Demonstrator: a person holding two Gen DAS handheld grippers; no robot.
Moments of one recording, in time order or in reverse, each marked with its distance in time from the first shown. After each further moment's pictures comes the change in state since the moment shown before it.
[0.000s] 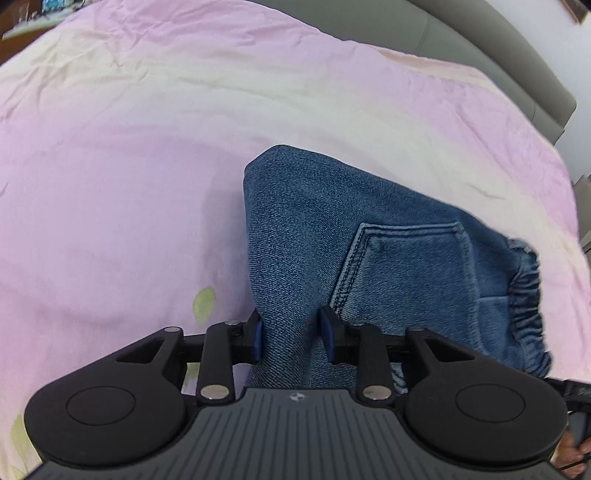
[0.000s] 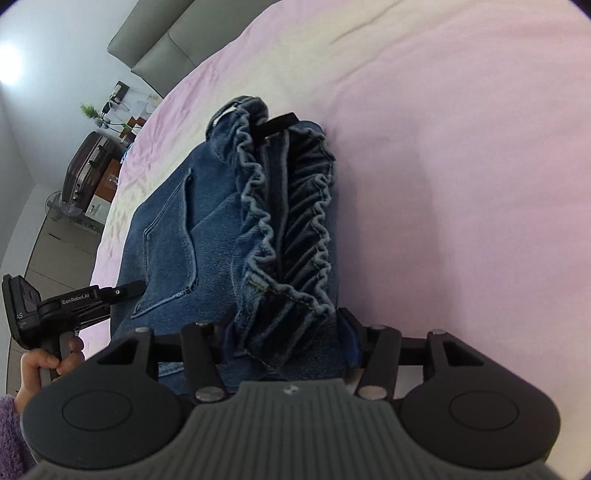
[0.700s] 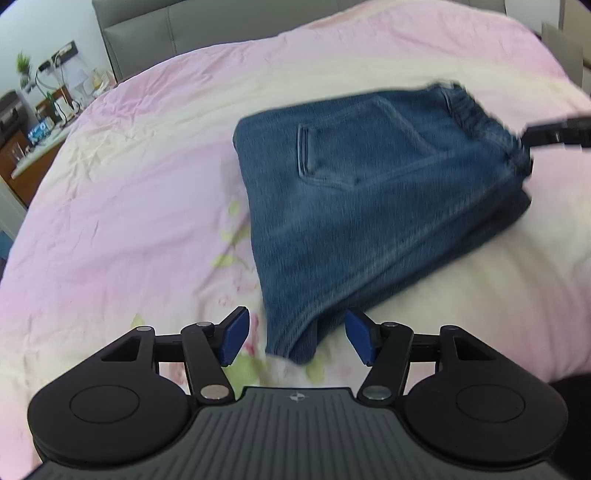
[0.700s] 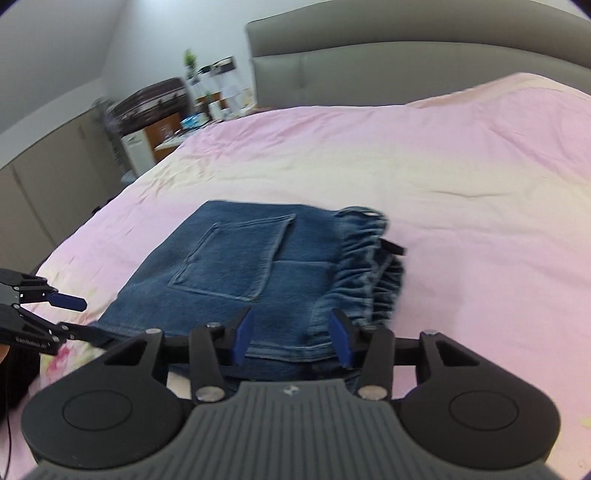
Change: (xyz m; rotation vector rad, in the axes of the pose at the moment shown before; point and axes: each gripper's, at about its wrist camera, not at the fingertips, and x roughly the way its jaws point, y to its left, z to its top) left arm -0.094 -0.061 -0.118 0.456 -0.005 0.265; right arm -0.064 0.091 -0.023 -0.641 -0.162 -0.083
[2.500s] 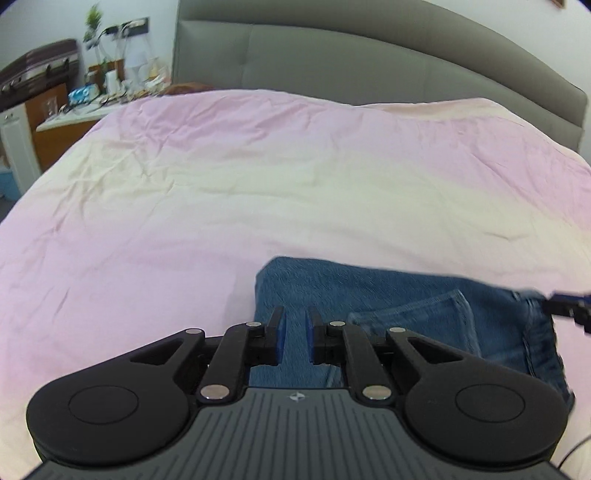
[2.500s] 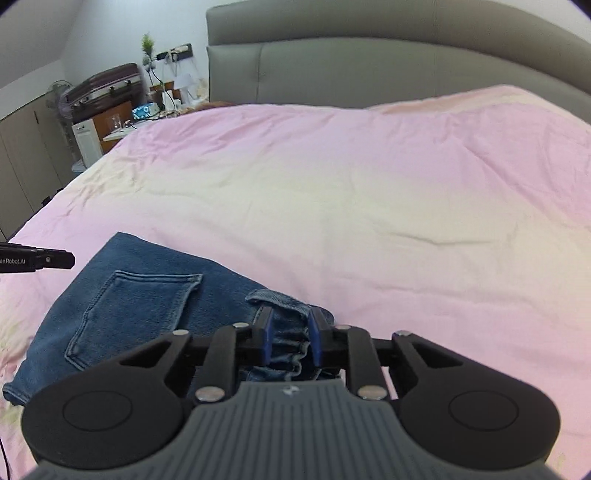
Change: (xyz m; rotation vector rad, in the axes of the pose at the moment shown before) left arm 0.067 0.065 0.137 -0.419 -0.167 -0.030; right arm 0.087 -0.052 0.081 0.008 0.045 -0.181
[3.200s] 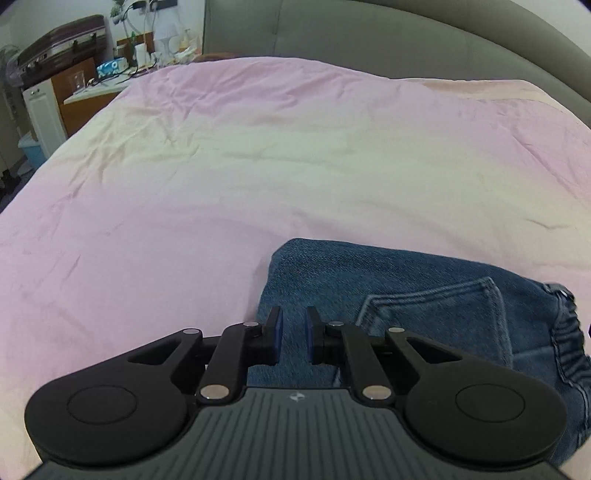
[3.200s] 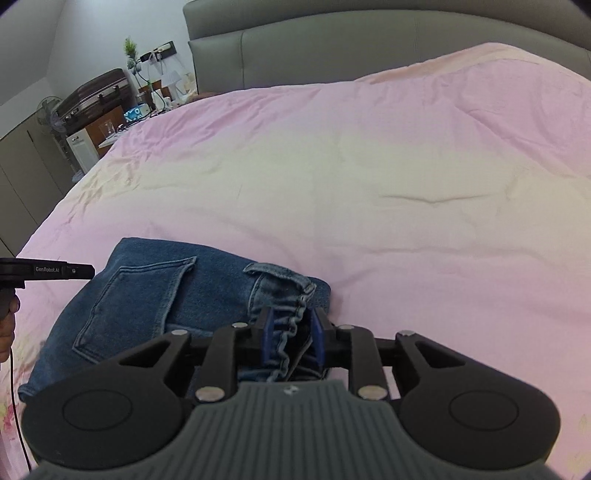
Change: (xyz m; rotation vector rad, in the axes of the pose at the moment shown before) left arm -0.009 -0.016 -0.017 -0.001 0.074 0.114; right arm -0.017 -0.019 -0.019 0.076 0.029 0.049
